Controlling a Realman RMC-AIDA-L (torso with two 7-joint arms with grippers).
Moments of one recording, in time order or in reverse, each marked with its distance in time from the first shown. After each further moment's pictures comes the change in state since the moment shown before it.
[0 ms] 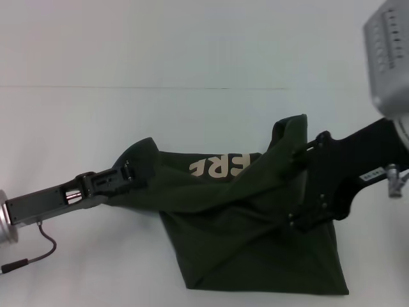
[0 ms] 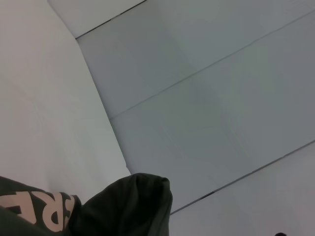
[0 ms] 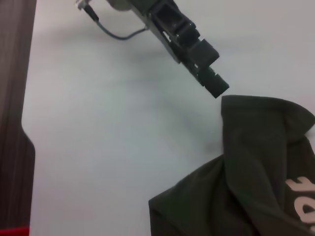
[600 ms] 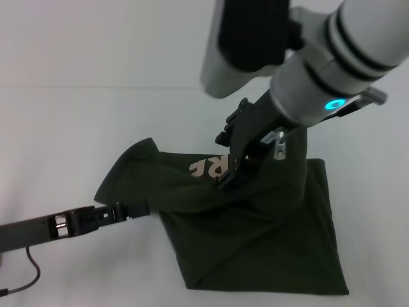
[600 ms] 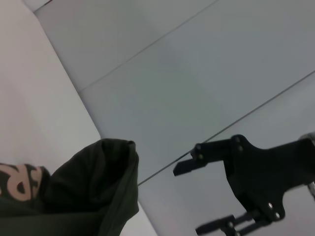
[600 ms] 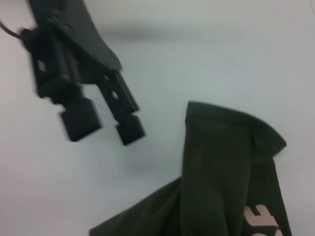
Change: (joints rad) left arm 0.030 0.019 -0.005 0.020 0.066 0.134 0.094; right arm 0.304 0.022 -0.253 0.166 -0.211 0.180 0.235
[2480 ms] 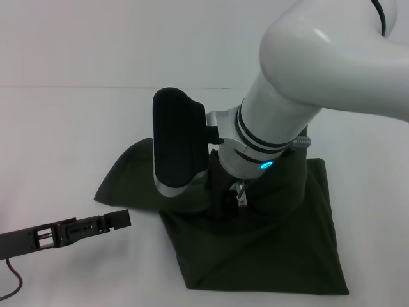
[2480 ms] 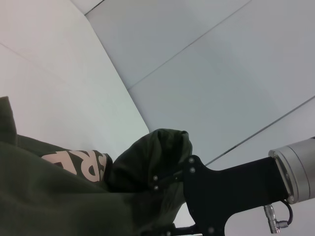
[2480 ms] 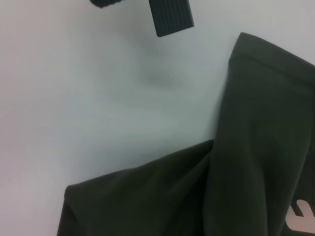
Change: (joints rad) left arm 0.027 -0.002 -0.141 0.034 0.175 -0.036 0.028; right arm 0.145 -0.002 -0.421 0.470 -0.010 0.409 -0.025
